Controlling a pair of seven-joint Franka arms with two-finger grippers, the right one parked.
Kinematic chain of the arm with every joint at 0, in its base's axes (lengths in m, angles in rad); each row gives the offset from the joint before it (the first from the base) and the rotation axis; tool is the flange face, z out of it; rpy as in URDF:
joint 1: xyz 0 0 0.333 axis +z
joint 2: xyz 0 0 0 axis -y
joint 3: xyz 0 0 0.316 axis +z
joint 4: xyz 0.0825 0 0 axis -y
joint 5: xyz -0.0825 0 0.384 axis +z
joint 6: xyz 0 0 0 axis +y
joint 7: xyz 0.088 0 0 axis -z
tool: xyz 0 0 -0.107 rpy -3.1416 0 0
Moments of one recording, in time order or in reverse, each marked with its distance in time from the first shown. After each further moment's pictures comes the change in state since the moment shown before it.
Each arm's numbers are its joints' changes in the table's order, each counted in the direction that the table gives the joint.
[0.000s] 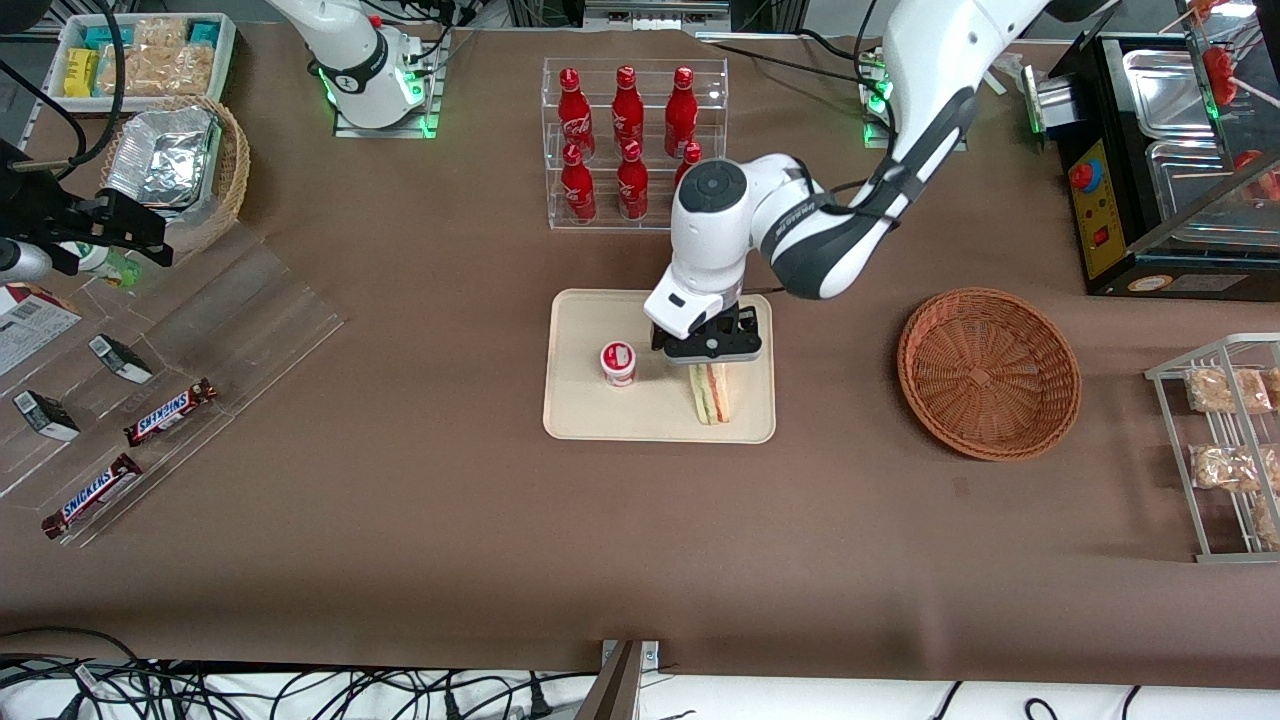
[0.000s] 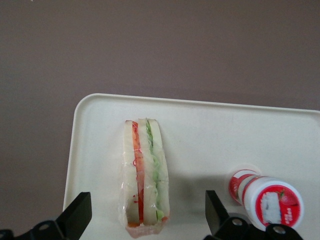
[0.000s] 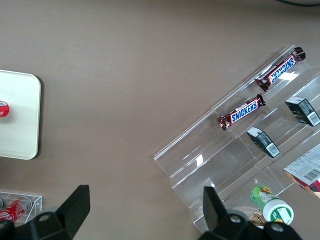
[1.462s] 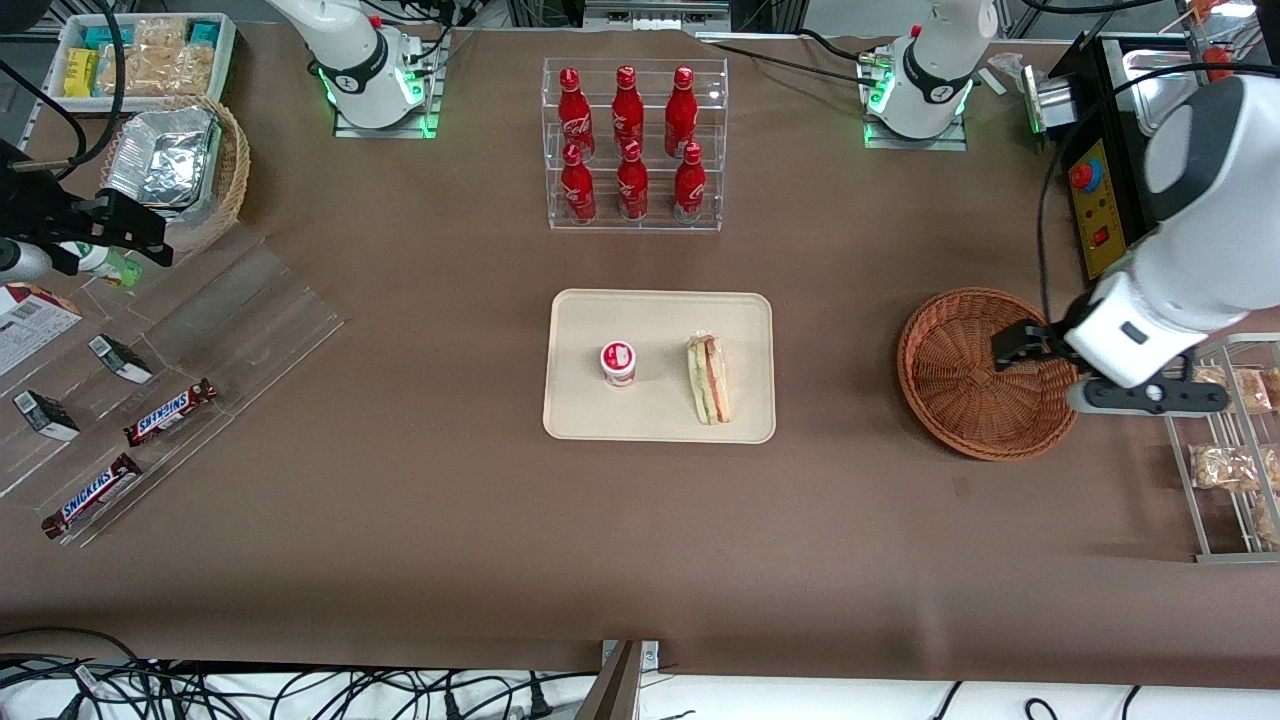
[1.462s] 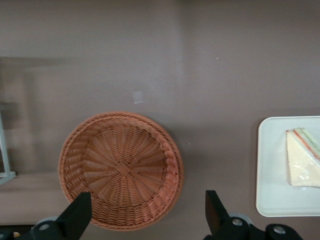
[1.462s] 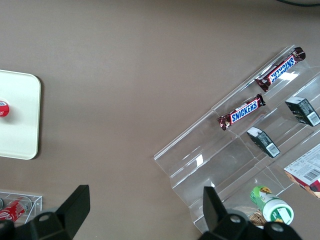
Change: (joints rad) arm 0.649 0.270 -0.038 0.171 -0.381 0.468 0.980
